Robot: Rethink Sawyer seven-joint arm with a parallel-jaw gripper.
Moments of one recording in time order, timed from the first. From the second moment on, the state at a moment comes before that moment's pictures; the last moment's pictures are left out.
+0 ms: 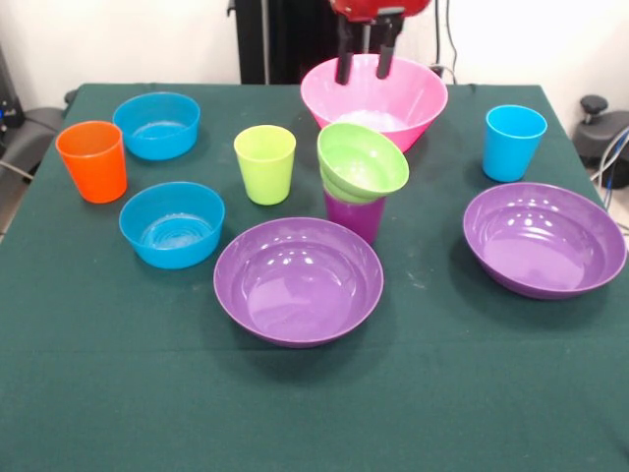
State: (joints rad) arm -0.44 -0.95 0.43 1.95 -0.66 0.58 1.65
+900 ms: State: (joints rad) arm -0.65 -0.83 0.57 1.96 -0.66 0.61 1.65
